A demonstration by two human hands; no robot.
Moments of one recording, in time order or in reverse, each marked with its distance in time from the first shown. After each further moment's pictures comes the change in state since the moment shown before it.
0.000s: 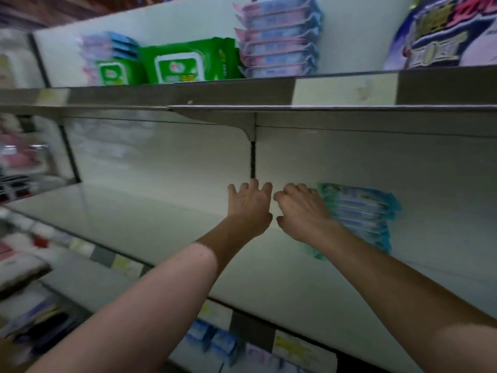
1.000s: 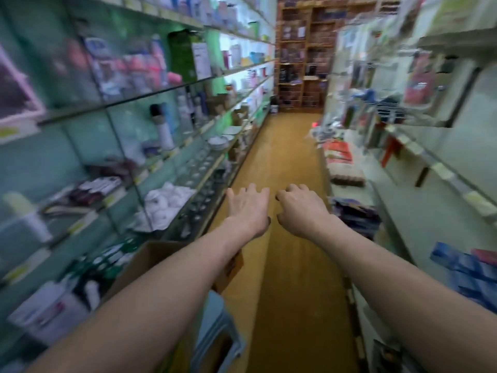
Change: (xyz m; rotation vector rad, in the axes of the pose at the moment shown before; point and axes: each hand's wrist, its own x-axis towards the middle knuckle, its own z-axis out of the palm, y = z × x) left_hand -0.542 -0.078 -0.159 0.356 -0.331 -1.391; right_hand -0.309 -0.373 -0.093 0.427 -0.029 -1.320
